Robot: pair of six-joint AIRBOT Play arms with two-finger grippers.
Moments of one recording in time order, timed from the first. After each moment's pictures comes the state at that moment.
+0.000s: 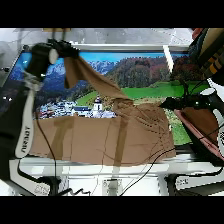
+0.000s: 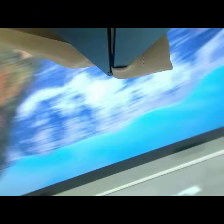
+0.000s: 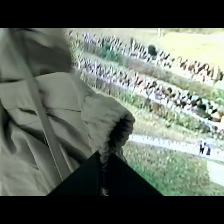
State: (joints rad) left arm -0.21 -1.70 2.01 1.79 -0.77 -1.45; right arm -0.34 -1.58 1.20 -0.79 1.25 0.95
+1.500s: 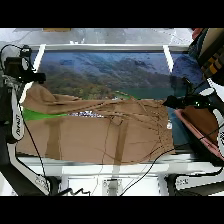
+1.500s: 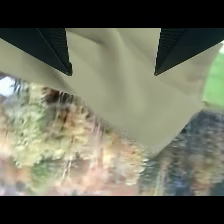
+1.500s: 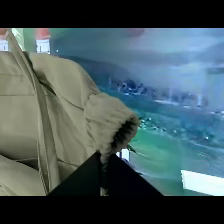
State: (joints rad) left arm 0.16 -1.90 2.01 1.80 -1.15 -1.58; right arm -0.34 -1.58 1.20 -0.87 1.09 1.03
